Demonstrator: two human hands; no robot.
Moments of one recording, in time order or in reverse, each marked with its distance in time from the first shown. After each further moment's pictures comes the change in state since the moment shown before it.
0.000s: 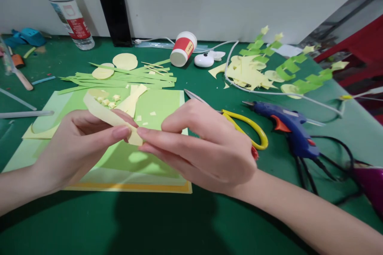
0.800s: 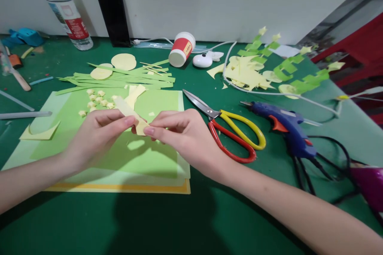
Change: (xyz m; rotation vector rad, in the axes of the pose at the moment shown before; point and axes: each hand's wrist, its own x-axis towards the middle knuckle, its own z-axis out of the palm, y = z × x) left_hand 0.016 -0.021 -0.009 0.195 0.082 -0.059; right_hand -0.009 0.011 0.021 0.868 -0.192 0.943
